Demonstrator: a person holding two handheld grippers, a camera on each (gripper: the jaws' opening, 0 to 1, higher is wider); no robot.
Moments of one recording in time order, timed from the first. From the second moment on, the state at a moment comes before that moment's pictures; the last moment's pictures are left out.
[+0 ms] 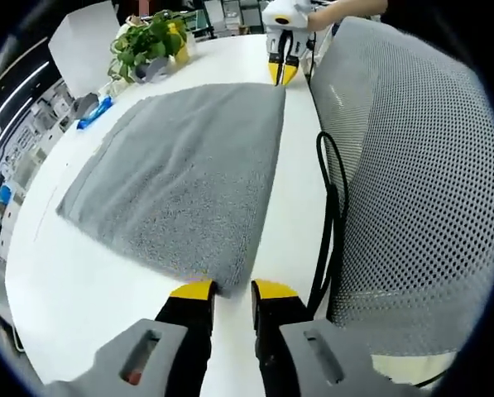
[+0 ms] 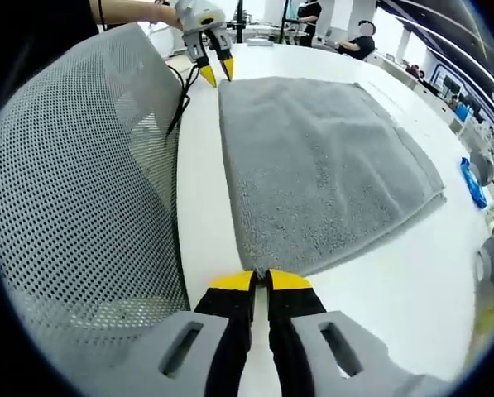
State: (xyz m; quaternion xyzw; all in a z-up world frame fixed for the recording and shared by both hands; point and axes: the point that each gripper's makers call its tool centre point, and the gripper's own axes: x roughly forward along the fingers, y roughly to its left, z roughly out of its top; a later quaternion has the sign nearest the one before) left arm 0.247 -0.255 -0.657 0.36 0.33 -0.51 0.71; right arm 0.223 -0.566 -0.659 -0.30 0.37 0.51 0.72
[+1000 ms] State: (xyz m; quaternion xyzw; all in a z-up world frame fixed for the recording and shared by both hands) left arm 0.258 -0.298 -0.579 0.13 0.26 -0.45 0.85; right arm 0.242 -0.549 -0.567 0.16 0.30 0.40 0.85
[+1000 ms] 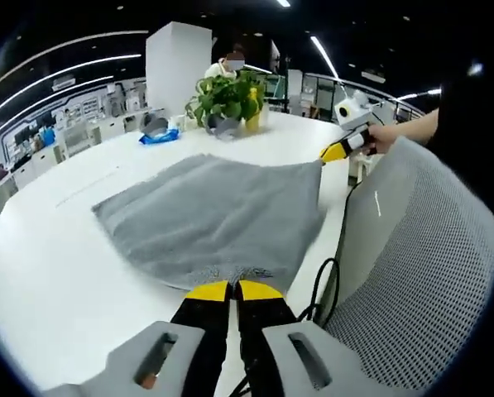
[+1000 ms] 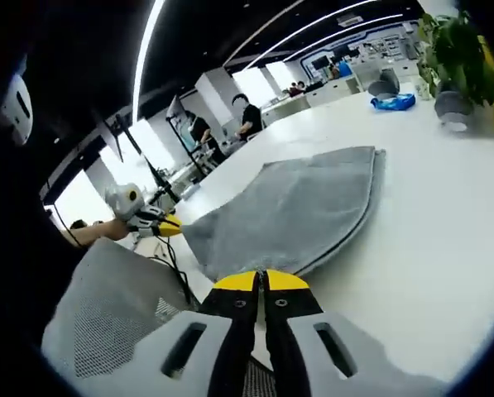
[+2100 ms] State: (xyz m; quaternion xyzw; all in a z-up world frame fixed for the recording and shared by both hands) left arm 0.256 -0.320 -0.462 -0.04 0.12 -0.41 0.90; right arm 0.256 -0.538 -0.477 0.25 0.17 0.43 0.85
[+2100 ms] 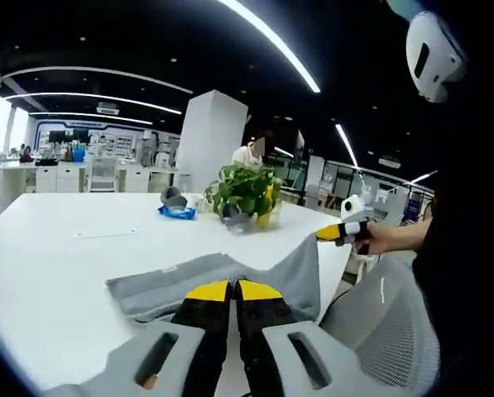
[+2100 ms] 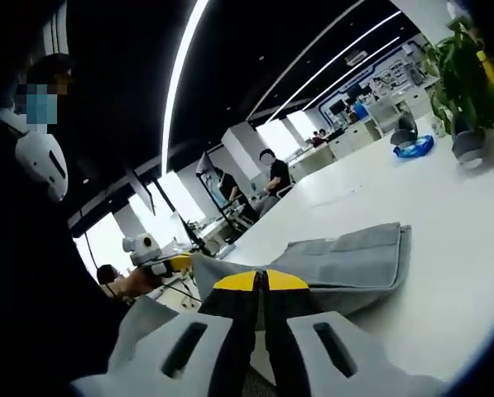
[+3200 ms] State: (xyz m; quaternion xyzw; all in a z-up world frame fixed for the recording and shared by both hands) left arm 0.253 -0.277 -0.419 -0.06 0.08 -0.38 0.92; right arm 0.244 -0.549 -0.411 0.25 0.11 0.41 0.87
